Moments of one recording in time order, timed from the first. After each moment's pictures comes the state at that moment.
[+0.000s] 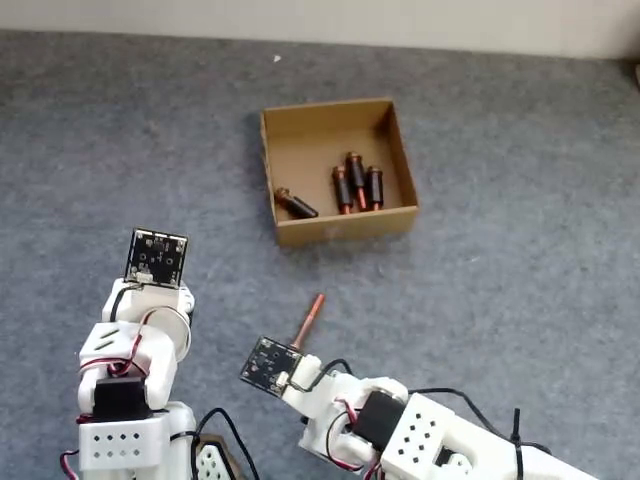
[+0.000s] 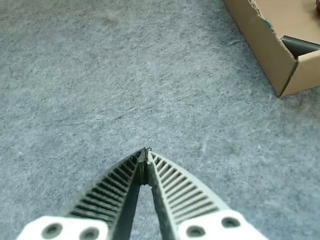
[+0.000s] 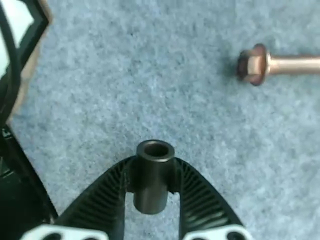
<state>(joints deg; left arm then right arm) -10.9 -91.3 84.2 54.9 -9.8 -67.4 -60.7 79.5 61.8 5.8</state>
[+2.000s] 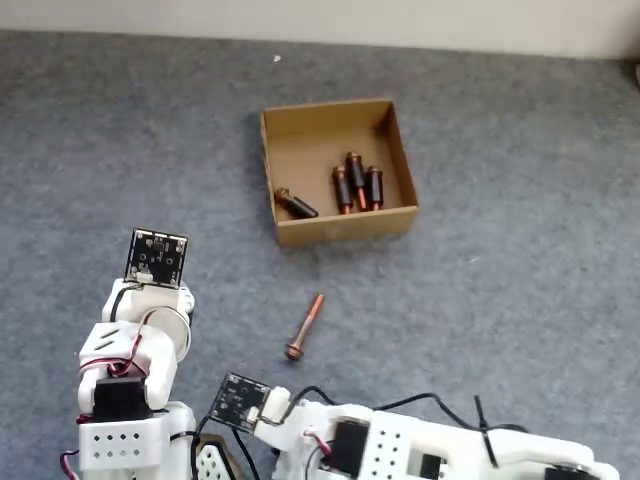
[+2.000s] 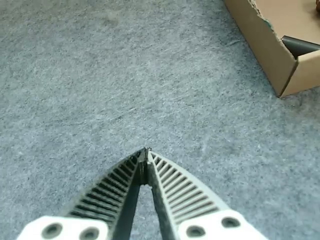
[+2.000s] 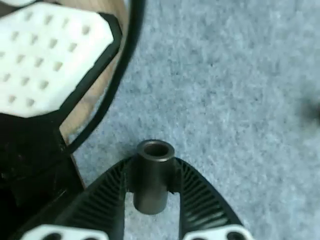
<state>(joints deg) -10.9 -91.3 84.2 54.9 -9.8 -83.1 -47.4 78.6 47.9 -4.5</state>
